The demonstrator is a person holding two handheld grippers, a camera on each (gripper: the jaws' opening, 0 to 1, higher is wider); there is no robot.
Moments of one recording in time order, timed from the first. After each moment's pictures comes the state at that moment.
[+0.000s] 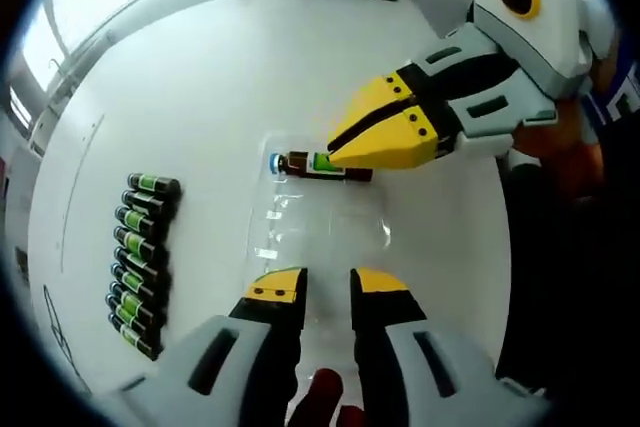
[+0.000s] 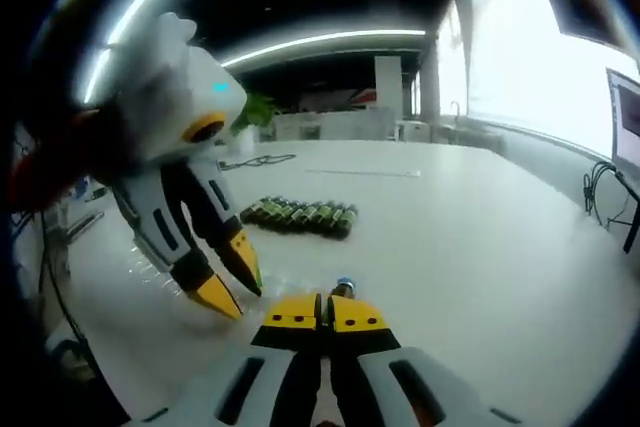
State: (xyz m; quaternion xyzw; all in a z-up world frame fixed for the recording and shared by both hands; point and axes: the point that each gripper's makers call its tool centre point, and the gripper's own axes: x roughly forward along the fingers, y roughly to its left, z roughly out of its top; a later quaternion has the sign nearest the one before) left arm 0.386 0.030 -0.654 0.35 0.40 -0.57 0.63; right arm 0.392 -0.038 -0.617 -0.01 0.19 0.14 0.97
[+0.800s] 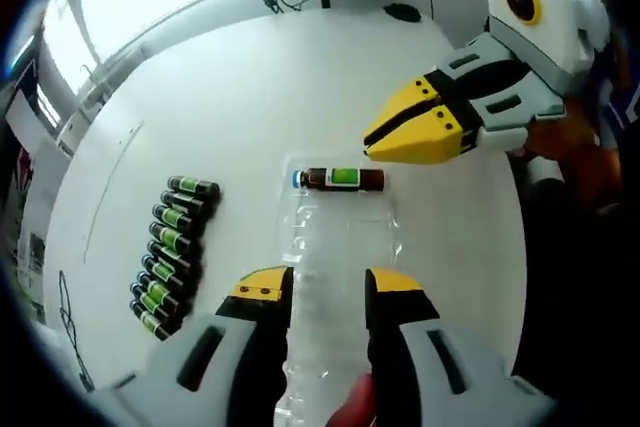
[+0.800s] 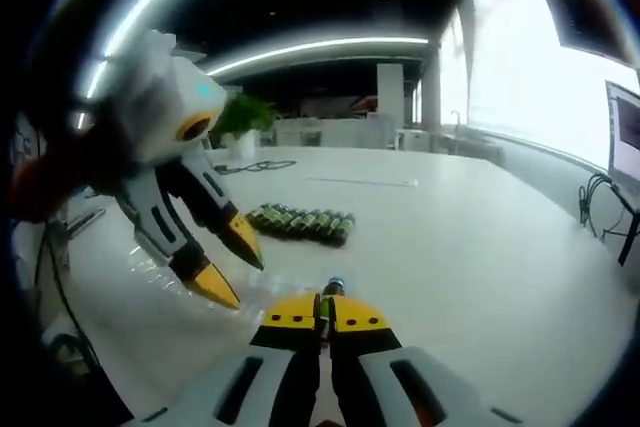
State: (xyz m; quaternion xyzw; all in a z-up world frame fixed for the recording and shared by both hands) left arm 0.403 0.034 -0.632 0.33 0.33 -0.54 0.70; right arm 0.388 -0.042 -0.603 -0.02 0.18 0.14 0.97
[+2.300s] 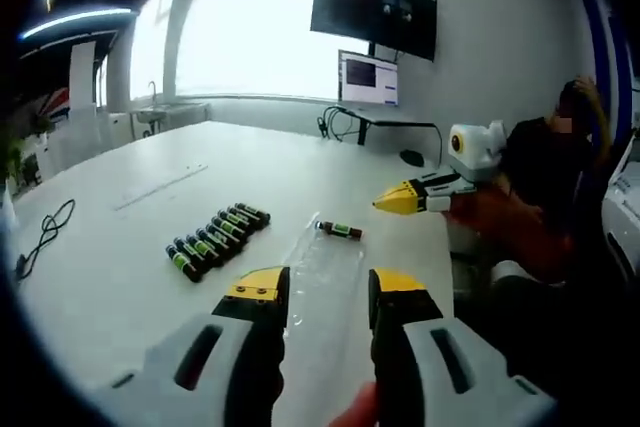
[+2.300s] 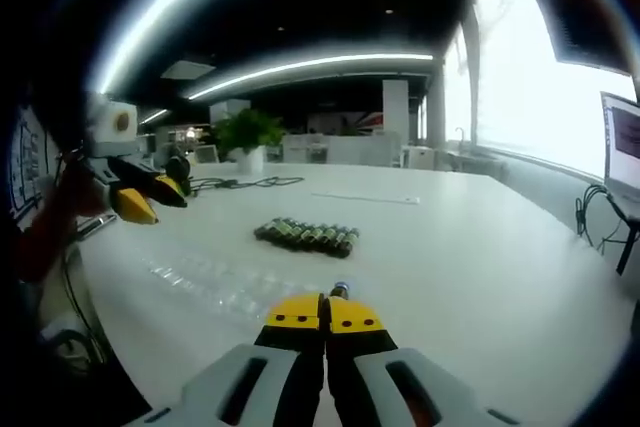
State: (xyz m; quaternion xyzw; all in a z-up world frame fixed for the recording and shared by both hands) left arm 0.376 0.134 -0.542 0.06 0.17 -0.54 0.82; right arm 0.362 -0.045 -0.585 -0.02 0.14 0.16 0.98
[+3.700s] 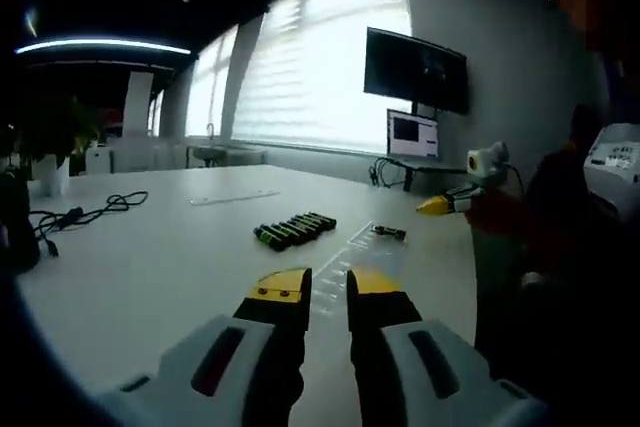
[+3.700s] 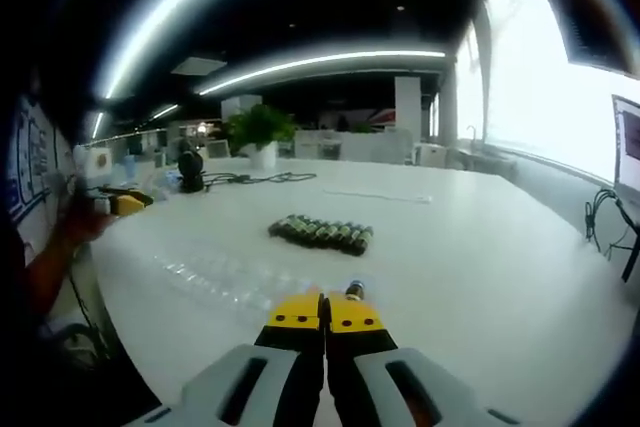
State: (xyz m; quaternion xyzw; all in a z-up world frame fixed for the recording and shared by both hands) left arm 0.366 0.262 -0.559 -0.01 0.07 -0.45 0.89; right arm 0.358 -0.033 -0.585 -0.03 0.14 0.18 0.97
